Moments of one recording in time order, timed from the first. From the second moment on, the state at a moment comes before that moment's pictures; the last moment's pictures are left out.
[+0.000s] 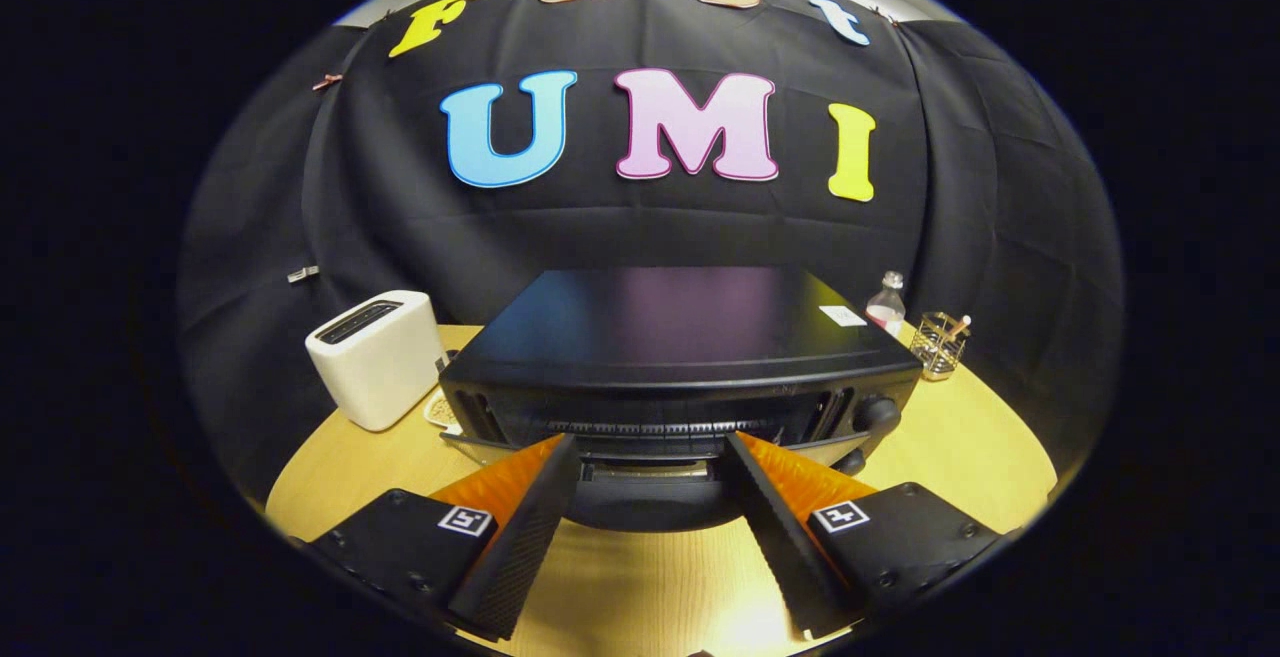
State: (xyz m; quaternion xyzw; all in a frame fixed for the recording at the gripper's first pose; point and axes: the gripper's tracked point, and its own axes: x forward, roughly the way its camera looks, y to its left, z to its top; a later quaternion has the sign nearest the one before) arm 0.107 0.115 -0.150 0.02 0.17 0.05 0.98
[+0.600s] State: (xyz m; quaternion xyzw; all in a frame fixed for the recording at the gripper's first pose) arm 0.032 0.109 -0.226 0.01 0.22 0.06 0.97
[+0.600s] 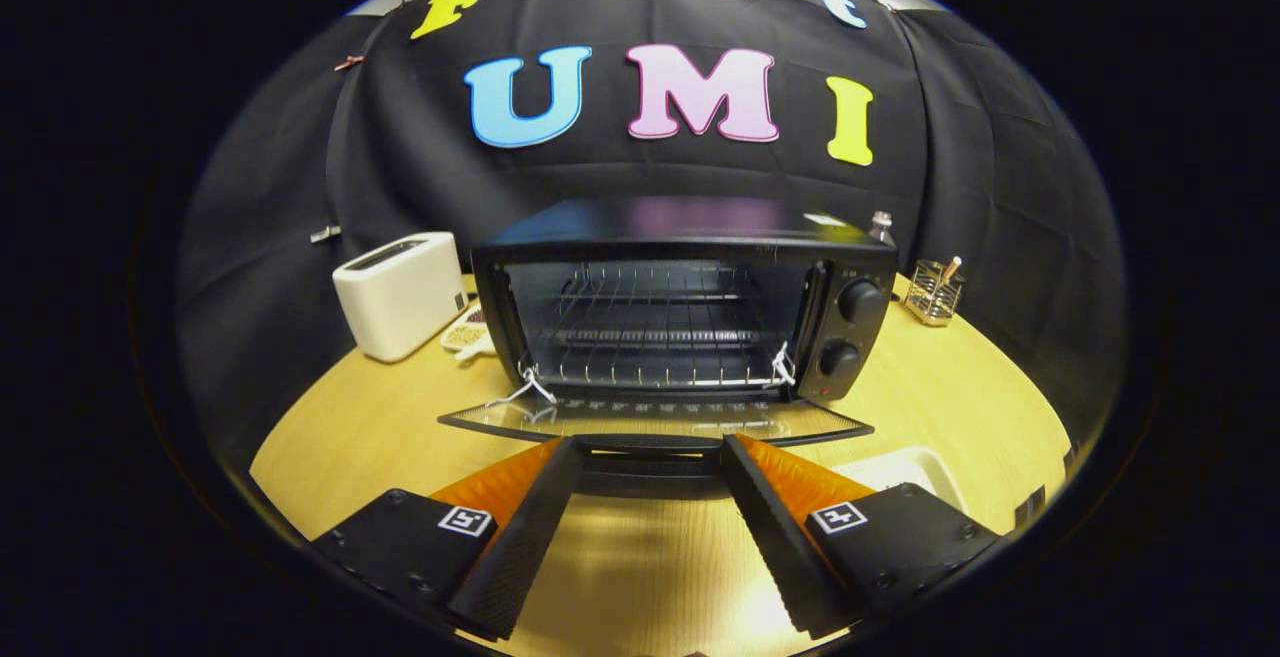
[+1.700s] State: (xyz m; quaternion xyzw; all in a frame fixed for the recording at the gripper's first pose) arm -0.023 -0.108 -0.203 -0.02 0.34 0.03 0.94
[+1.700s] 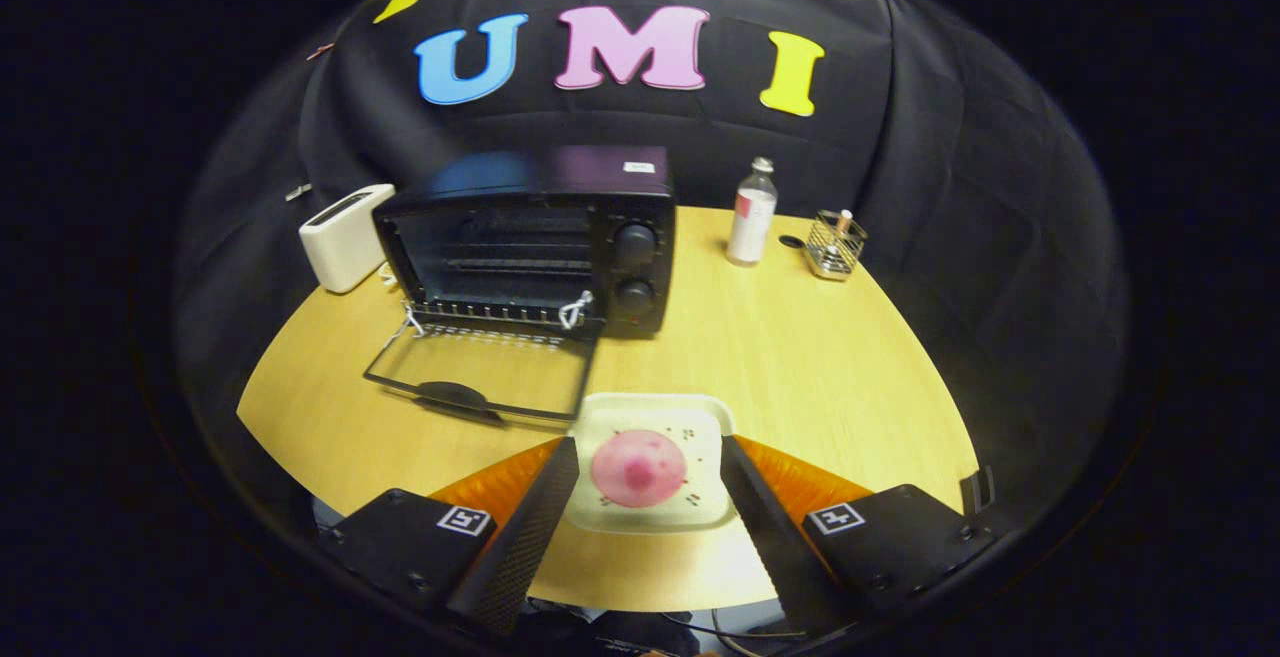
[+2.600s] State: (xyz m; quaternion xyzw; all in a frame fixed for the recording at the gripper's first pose) arm 0.016 -0.162 -0.330 0.06 0.54 0.09 0.83
